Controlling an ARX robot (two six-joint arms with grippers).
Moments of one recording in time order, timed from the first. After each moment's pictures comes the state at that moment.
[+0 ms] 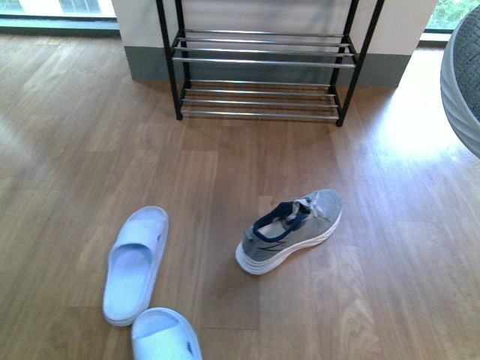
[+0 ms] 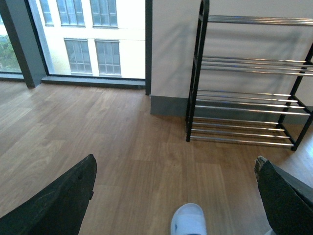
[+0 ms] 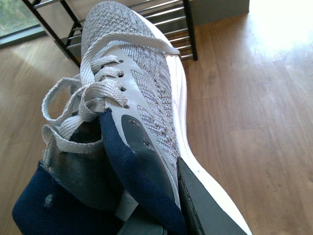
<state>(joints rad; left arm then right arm) 0.00 0.02 0.01 0.00 0.00 -0.01 -0.35 0.74 0.30 0.05 -0.31 0.16</state>
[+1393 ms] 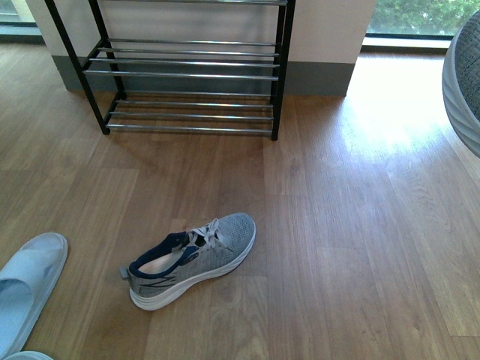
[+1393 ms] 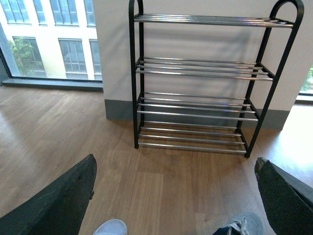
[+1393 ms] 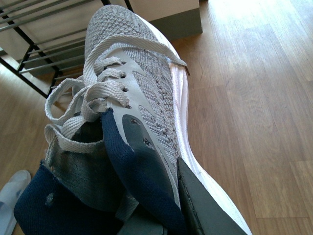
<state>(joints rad) 0.00 0.02 0.01 0.00 0.00 -0.01 -0.35 0.74 0.30 0.05 -0.31 0.16</state>
